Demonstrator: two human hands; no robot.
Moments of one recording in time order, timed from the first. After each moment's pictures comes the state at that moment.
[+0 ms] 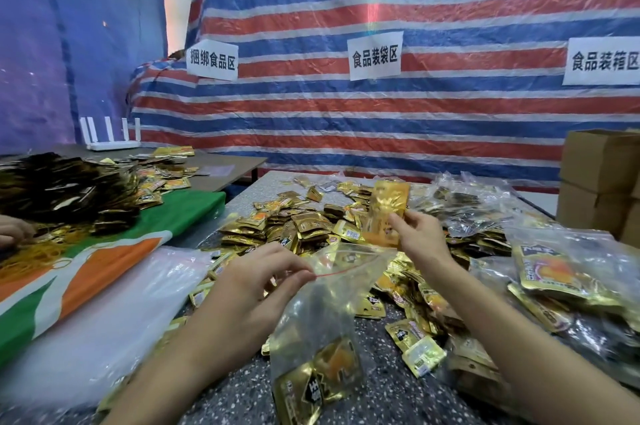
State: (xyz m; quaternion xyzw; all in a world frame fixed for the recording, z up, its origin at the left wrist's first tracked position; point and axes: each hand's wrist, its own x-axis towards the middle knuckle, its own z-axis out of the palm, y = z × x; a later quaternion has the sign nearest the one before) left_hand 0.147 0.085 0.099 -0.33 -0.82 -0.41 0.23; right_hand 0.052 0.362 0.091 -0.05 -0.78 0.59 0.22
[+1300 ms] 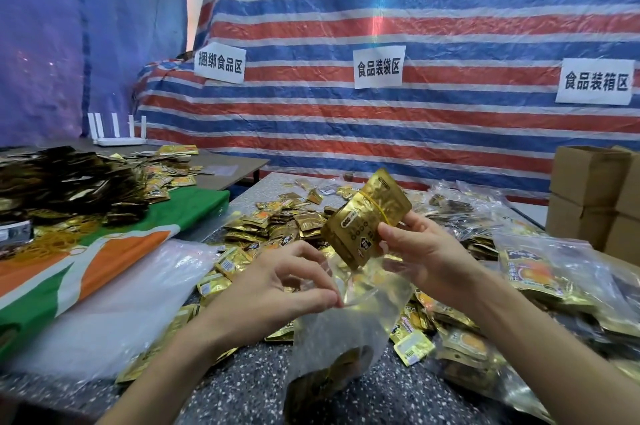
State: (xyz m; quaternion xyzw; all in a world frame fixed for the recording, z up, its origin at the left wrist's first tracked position) left_hand 0.168 0.086 0.113 -0.36 -0.78 -0.52 0.03; right_hand 0.155 0.334 0.138 0.15 -0.62 0.77 -0.03
